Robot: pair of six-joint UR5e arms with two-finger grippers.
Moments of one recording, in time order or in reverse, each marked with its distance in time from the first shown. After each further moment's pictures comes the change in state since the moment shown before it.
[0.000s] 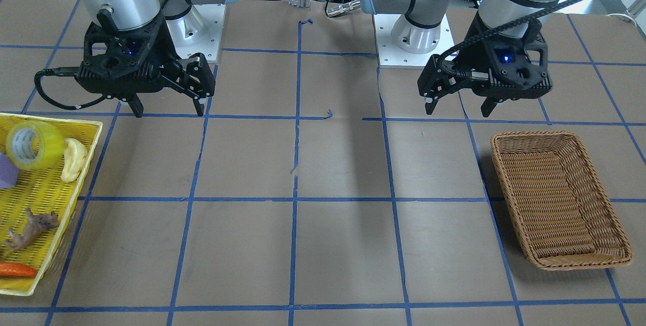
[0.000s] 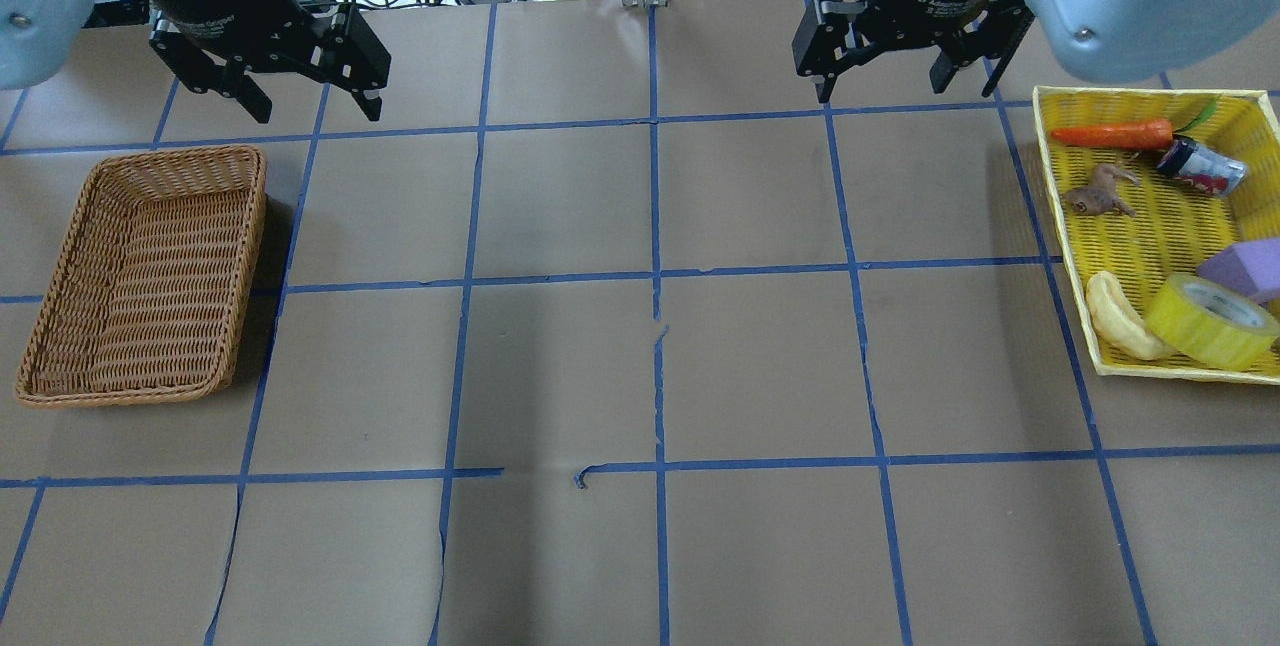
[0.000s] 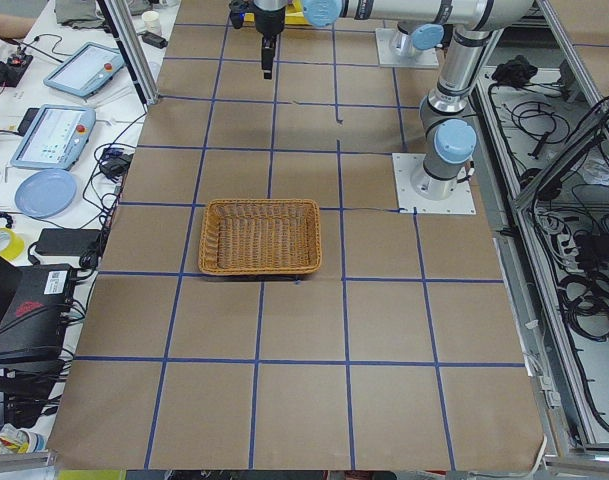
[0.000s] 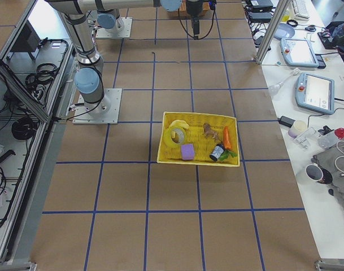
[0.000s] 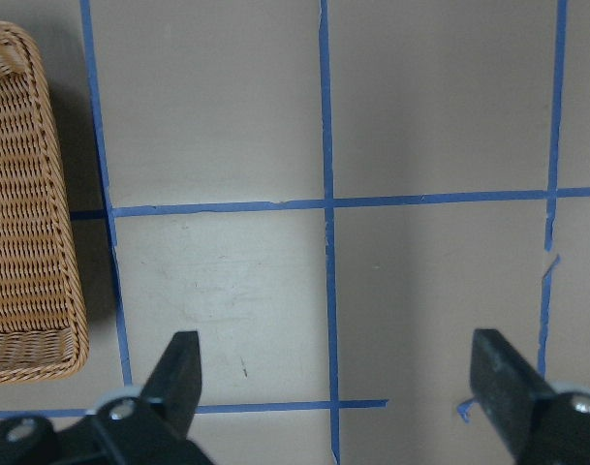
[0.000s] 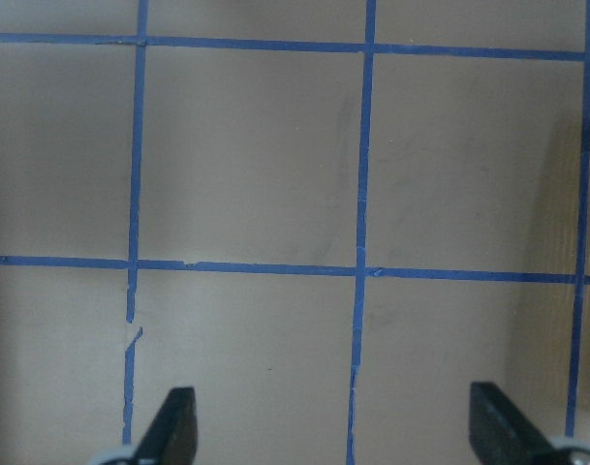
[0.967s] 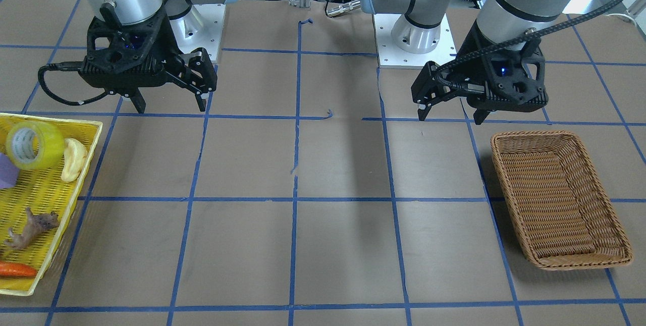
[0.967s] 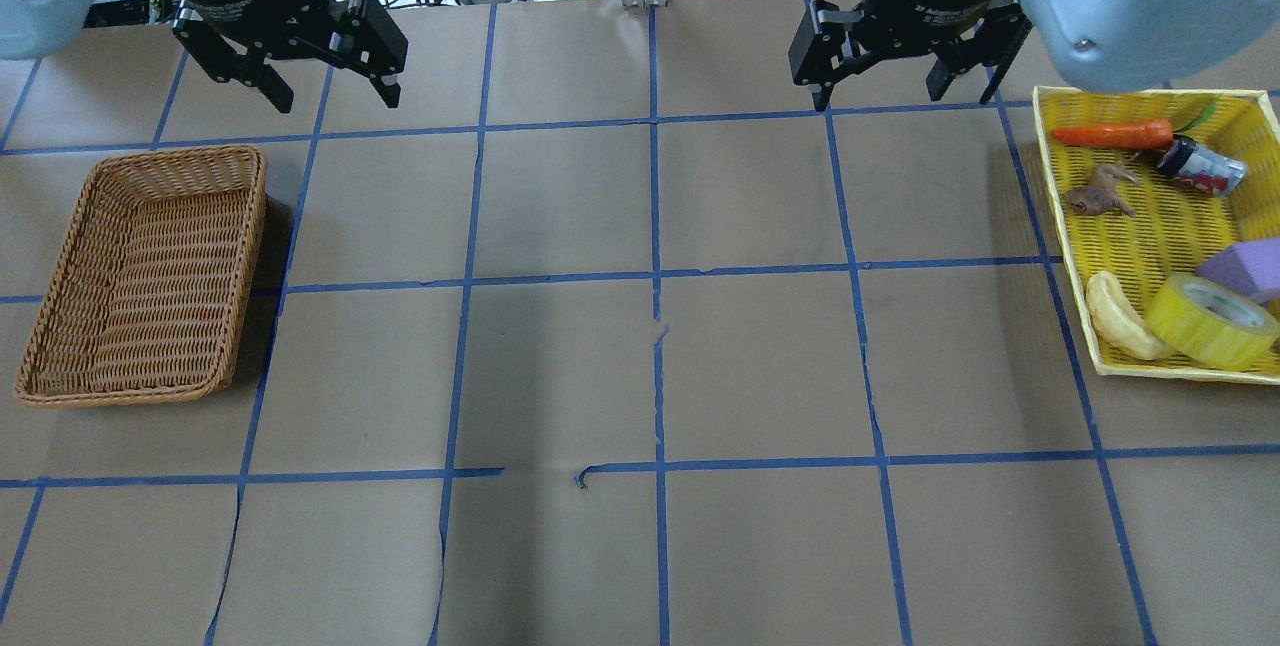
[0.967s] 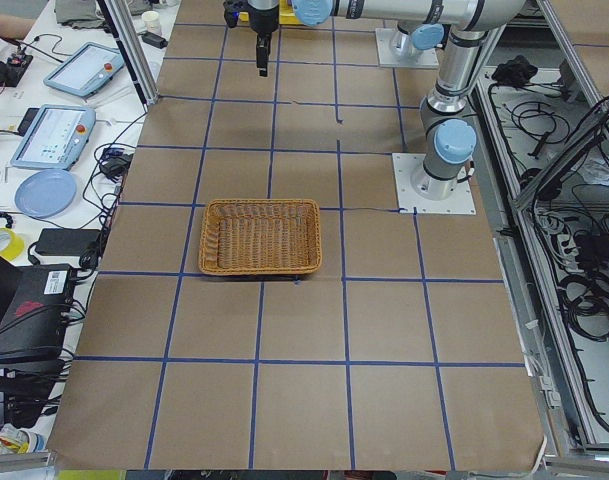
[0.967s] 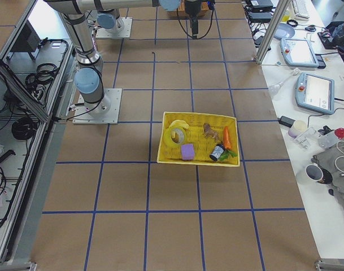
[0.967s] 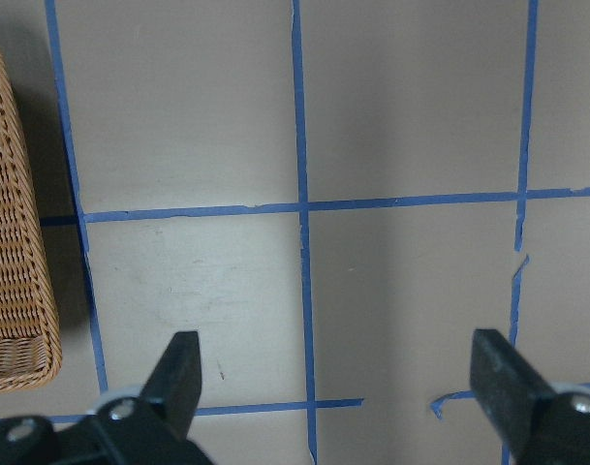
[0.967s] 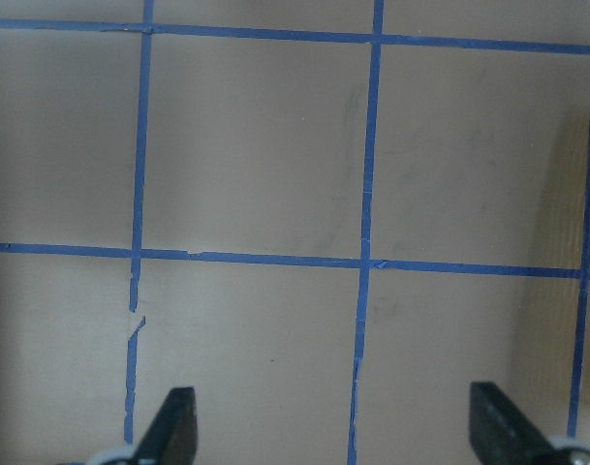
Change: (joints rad) left arm -0.006 -0.028 0.031 -0.009 -0.036 -0.001; right arm 0.007 -0.008 0.012 0.006 0.001 -0.006
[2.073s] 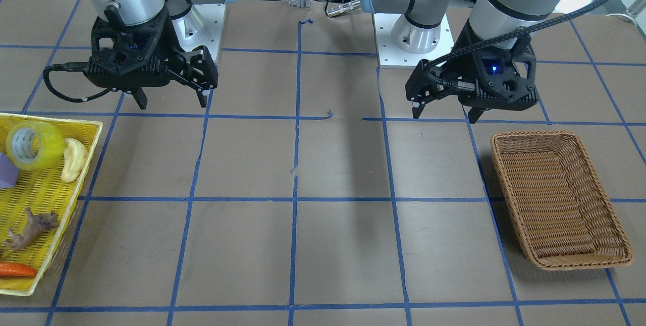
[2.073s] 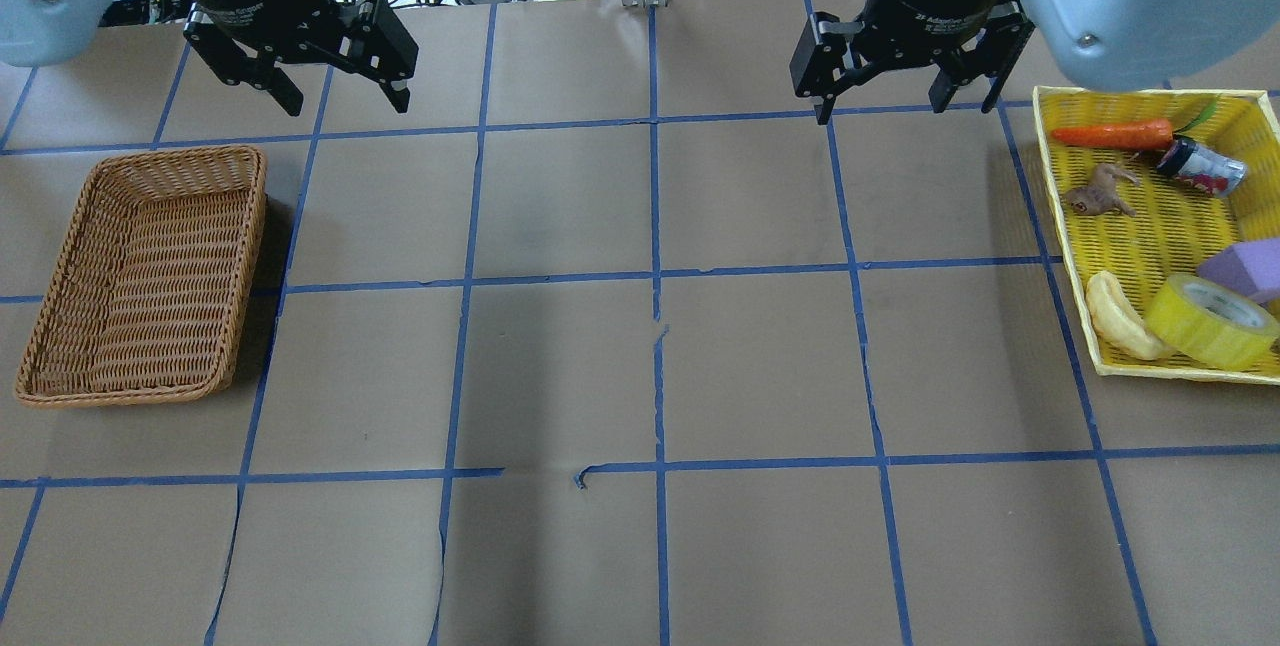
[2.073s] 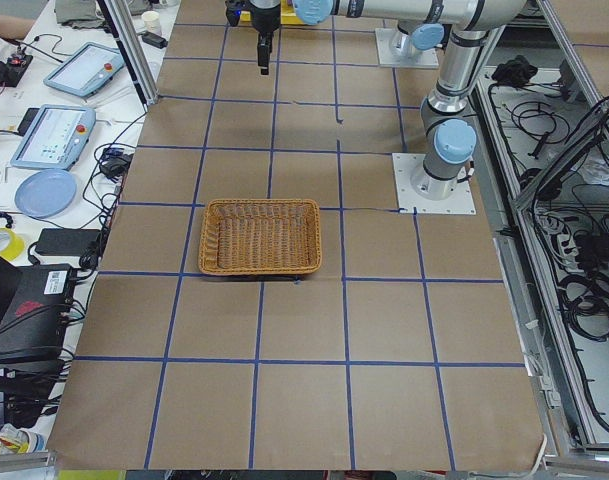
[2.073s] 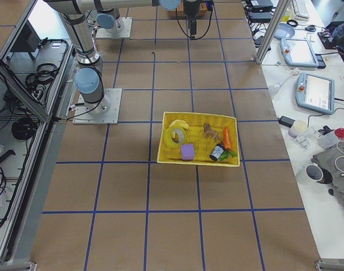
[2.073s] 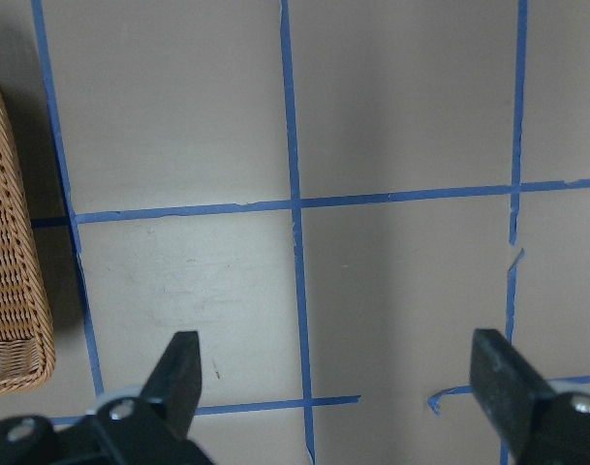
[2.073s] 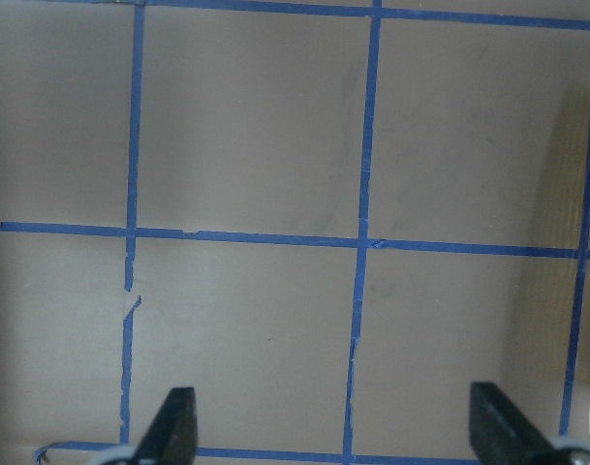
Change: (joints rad) left arm -0.013 0.004 -0.007 0.003 -0.001 0.004; right arm 0.001 0.000 -0.002 0.042 -0.006 0.000
